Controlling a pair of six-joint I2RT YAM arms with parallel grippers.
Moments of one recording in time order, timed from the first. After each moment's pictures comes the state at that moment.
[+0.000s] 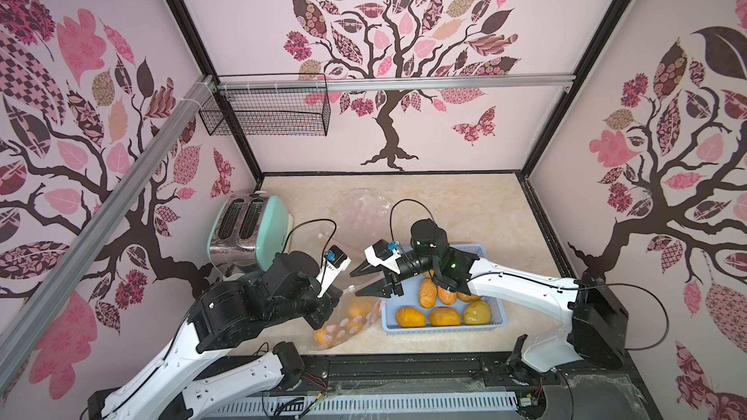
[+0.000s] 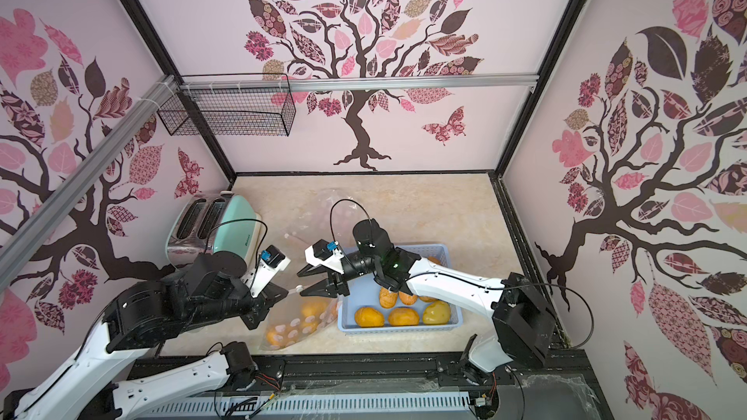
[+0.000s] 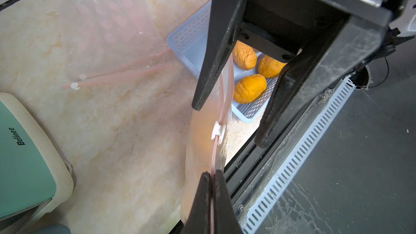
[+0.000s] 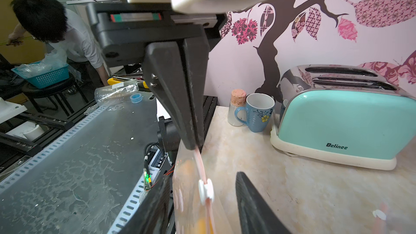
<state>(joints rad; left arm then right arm) -0.95 0.80 1.26 -1.32 -0.07 -0.15 0.95 1.49 1.02 0.29 -0.90 -0.13</state>
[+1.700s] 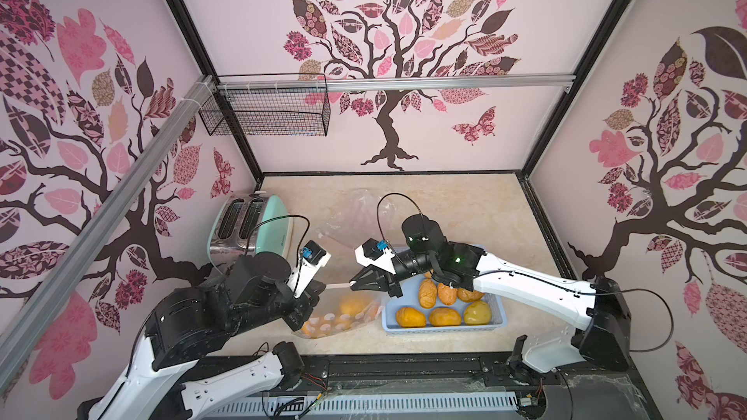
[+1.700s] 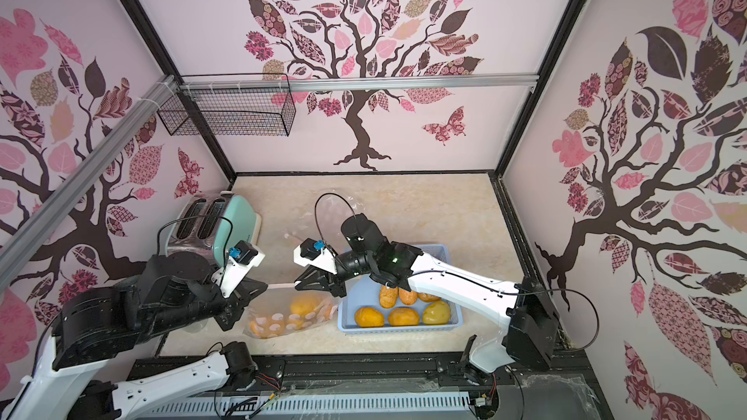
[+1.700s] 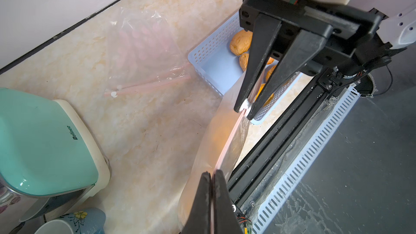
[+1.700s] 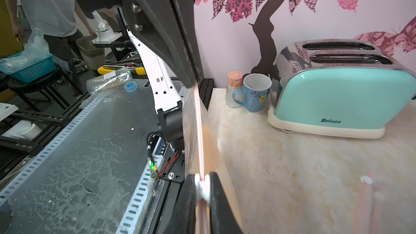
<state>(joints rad) -0.95 0.78 1.47 -1.46 -0.15 -0.12 1.00 1.43 1.18 -0.13 -0.74 -0.21</state>
